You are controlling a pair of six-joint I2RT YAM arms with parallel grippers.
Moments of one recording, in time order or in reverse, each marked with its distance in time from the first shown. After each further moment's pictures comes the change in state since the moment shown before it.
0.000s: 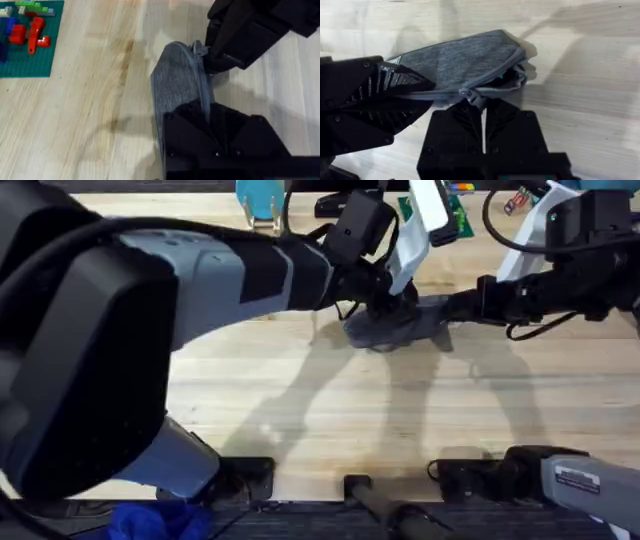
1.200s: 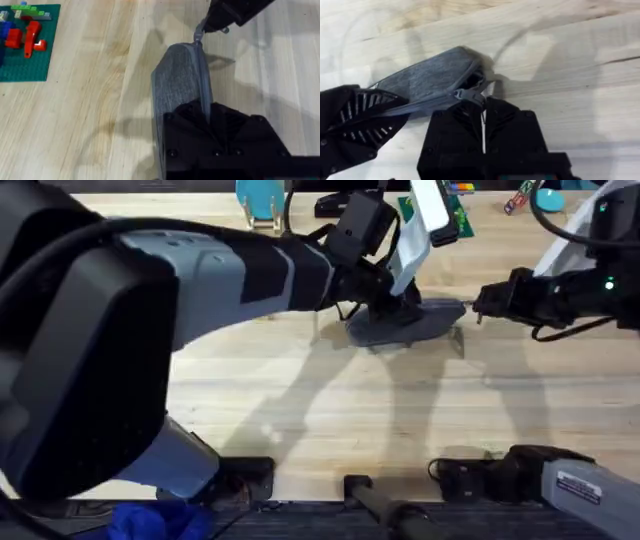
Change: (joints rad) left arm -0.003 0.000 0.000 0.003 0.016 0.000; right arm -0.081 -0.129 -0.002 -0.038 0.169 0.110
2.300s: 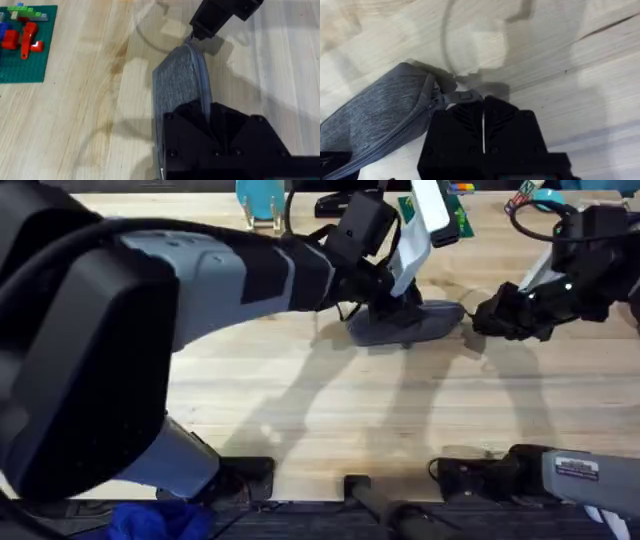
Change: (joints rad) left arm -0.003 0.000 0.000 -0.005 0.006 0.000; right arm -0.044 0.237 0.000 0.029 0.104 0.144
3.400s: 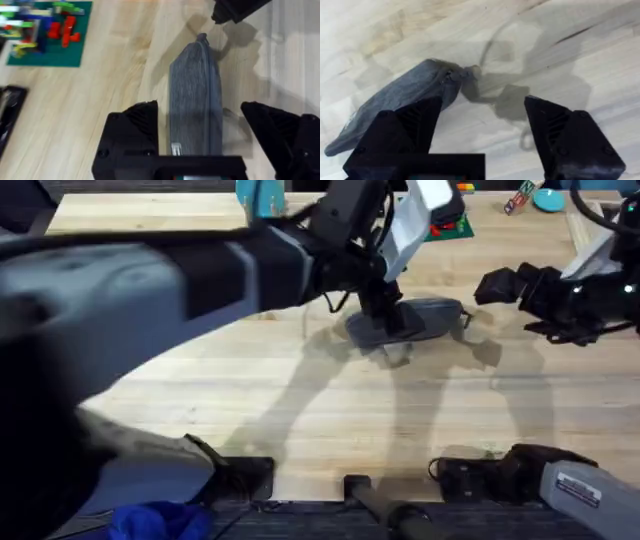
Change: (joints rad) left arm 0.019 -0.142 0.002 -0.111 -0.117 -0.006; right arm -0.012 -0.285 0.009 -0.090 0.014 0.023
